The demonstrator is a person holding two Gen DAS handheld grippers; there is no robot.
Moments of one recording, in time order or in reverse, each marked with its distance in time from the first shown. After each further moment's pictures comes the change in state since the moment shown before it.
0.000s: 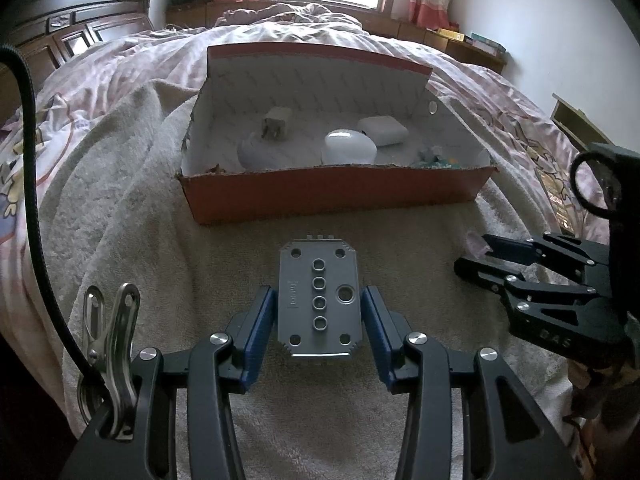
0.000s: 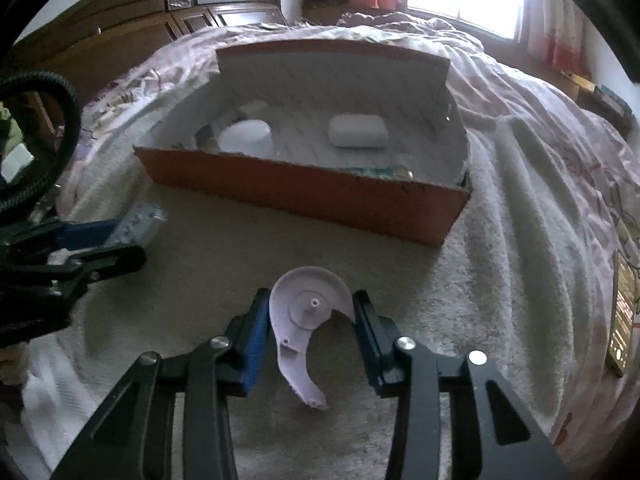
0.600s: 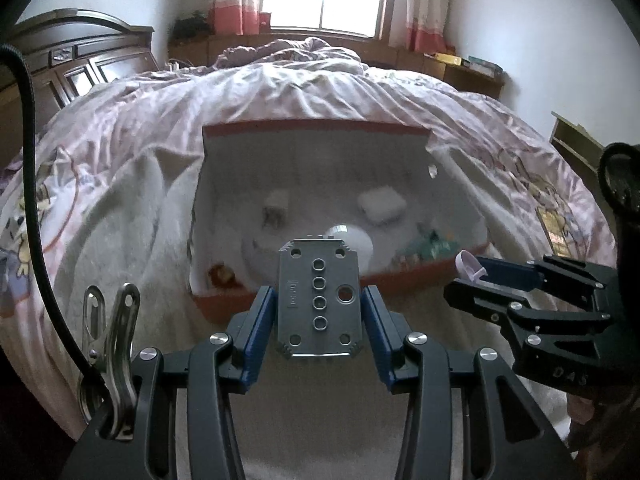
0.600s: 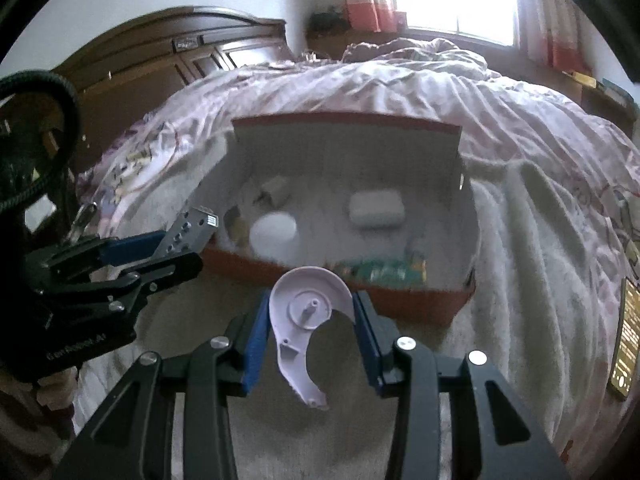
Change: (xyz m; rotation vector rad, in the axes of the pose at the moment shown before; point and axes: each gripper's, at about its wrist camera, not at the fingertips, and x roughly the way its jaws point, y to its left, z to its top) left arm -0.017 -0.004 0.059 0.023 -0.121 0.030; right arm -0.025 0.000 0.052 0.062 -0.115 0.080
